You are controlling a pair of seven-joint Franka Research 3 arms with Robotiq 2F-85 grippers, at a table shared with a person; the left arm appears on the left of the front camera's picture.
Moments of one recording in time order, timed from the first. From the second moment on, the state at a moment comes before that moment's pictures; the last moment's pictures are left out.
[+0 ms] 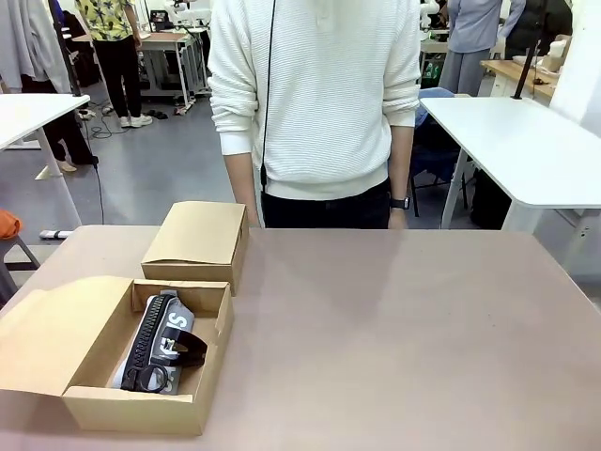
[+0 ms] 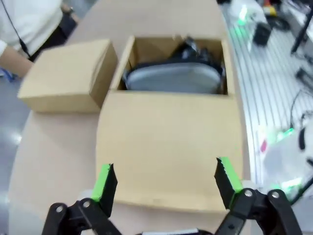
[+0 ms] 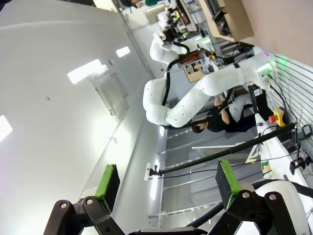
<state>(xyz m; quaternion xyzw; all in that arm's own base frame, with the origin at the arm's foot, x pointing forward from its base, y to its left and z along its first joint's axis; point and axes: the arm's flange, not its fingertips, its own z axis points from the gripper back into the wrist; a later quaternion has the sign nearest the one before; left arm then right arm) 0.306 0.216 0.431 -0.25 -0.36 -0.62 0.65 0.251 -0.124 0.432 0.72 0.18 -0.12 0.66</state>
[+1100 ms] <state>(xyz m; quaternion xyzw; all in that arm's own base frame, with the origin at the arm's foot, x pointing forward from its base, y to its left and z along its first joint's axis) 0.354 0.247 0.279 -0.26 -0.24 -0.61 0.71 0.251 -0.124 0.432 0.72 0.18 -0.12 0.66</state>
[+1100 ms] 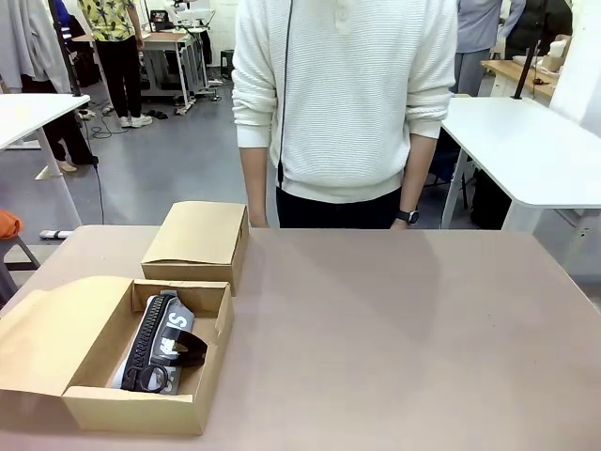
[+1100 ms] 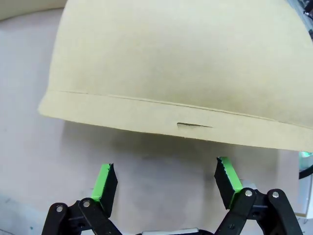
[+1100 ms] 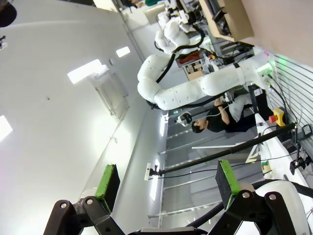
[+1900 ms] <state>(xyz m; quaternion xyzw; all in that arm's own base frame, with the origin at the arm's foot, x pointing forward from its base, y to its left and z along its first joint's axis) 0.348 0.213 0.254 -0.32 -0.24 -0.60 0.69 0.251 -0.124 0.432 0.72 0.18 -0.12 0.66</state>
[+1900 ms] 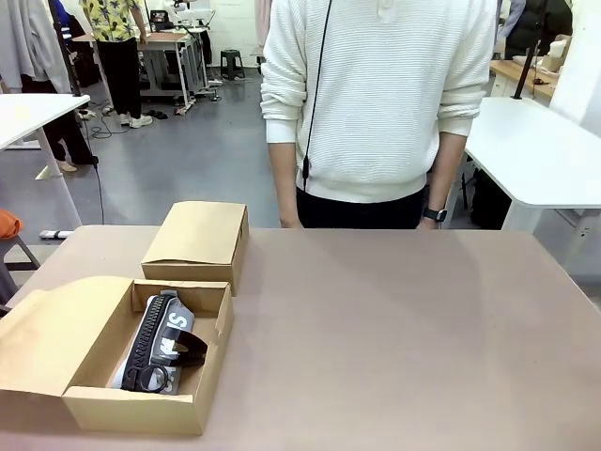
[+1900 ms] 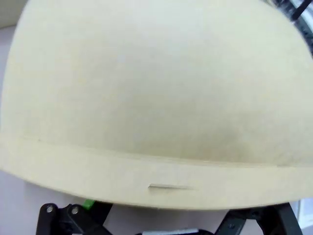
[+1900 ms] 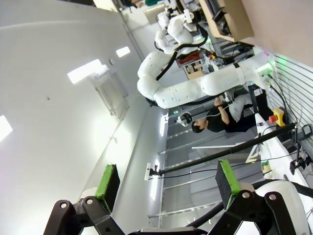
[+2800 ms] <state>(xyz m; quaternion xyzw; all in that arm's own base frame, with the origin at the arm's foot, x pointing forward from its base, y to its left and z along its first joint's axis) 0.331 0.178 0.299 -0.44 -0.34 -0.56 0.61 0.251 -0.124 0.432 0.72 0.18 -0.12 0.66</state>
